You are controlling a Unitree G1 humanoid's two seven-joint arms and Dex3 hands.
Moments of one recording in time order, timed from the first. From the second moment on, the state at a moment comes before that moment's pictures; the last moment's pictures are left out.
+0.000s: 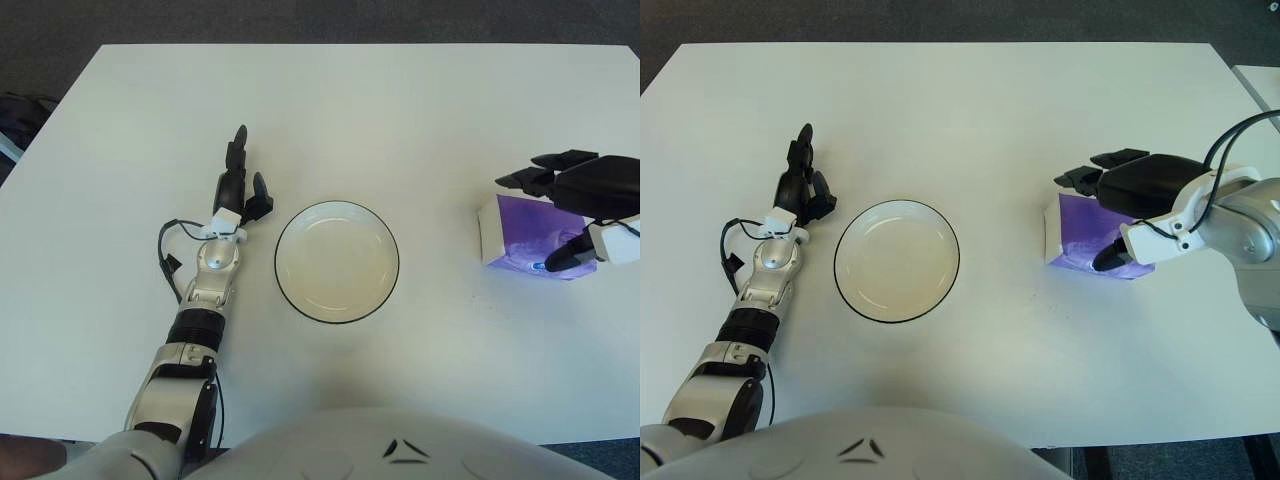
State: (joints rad) left arm -0.29 0.14 0.02 0.51 0.10 -0.49 0.10; right arm -0.05 -1.23 -0.19 -0.50 -0.41 -0.03 0.95
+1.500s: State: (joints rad) left arm -0.29 0.15 0.02 0.53 0.10 -0.49 0.09; right arm -0.02 -1.22 -0.15 -0.46 -0.38 -0.11 1.00
